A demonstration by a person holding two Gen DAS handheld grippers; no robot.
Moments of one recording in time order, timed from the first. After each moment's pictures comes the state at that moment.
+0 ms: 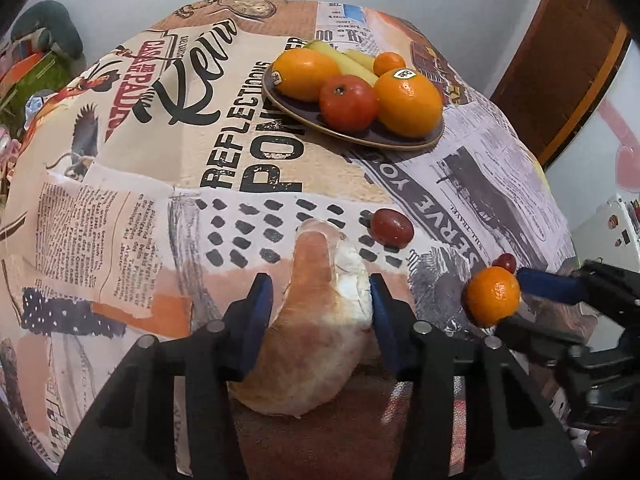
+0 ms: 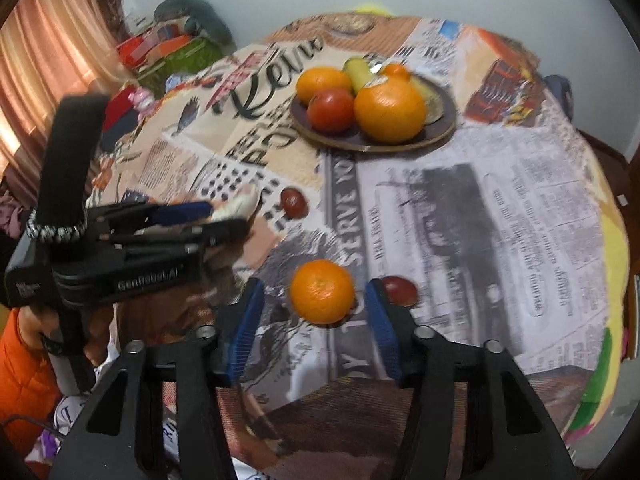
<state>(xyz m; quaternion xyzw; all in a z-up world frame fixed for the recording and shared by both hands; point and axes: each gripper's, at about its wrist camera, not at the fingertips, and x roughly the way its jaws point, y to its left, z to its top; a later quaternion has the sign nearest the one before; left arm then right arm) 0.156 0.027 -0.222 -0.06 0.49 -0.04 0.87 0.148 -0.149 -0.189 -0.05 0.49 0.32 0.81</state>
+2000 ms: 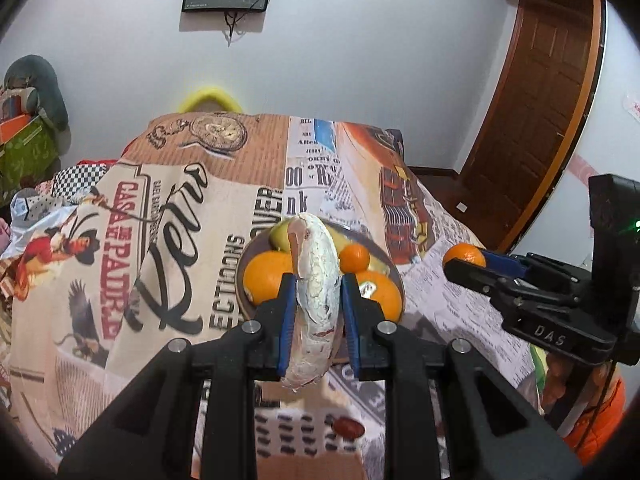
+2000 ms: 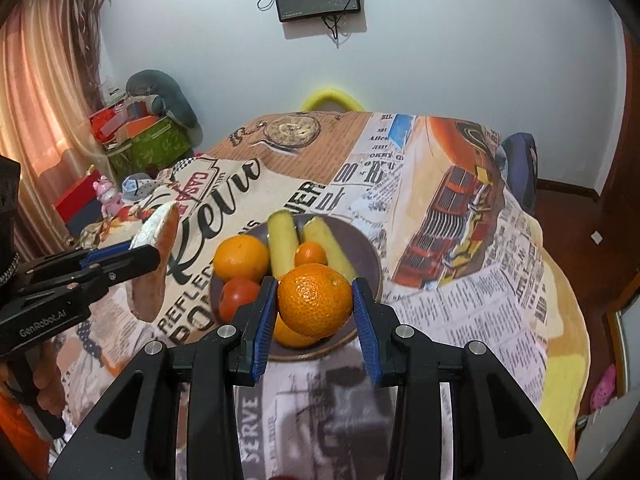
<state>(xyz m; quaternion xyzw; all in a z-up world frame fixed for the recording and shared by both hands) 0.240 0.030 -0.114 -0.07 0.34 -0.08 0.93 0.262 -0.166 -0.120 -0.02 0.36 0.26 0.89</state>
